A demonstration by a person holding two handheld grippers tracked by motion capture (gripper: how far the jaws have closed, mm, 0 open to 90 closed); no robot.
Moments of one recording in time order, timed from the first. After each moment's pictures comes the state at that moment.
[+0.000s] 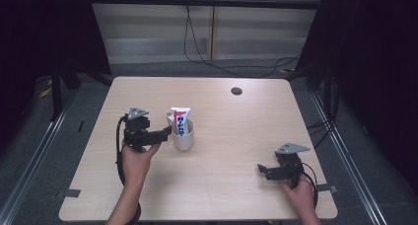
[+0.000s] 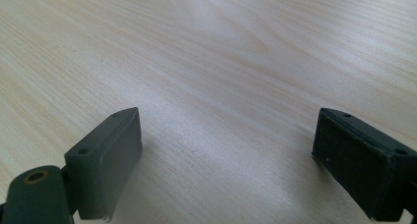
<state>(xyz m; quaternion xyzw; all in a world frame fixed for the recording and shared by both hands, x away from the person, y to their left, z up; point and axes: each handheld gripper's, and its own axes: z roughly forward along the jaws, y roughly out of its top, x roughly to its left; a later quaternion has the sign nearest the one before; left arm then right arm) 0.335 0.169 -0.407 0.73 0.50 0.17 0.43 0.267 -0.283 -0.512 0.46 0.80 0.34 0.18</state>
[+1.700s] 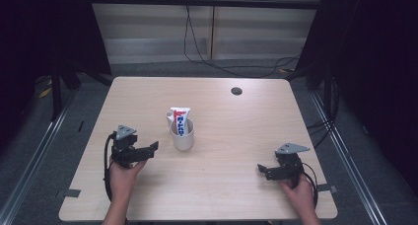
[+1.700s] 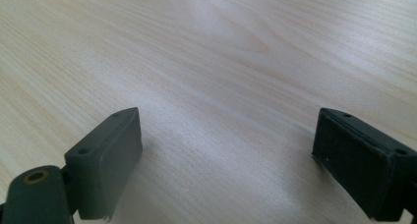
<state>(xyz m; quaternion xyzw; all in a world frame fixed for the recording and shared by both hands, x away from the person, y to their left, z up) 0.317 0.209 -0.457 0.74 0.50 0.19 0.41 0.267 -0.283 -0.512 0.46 0.80 0.34 0.18</state>
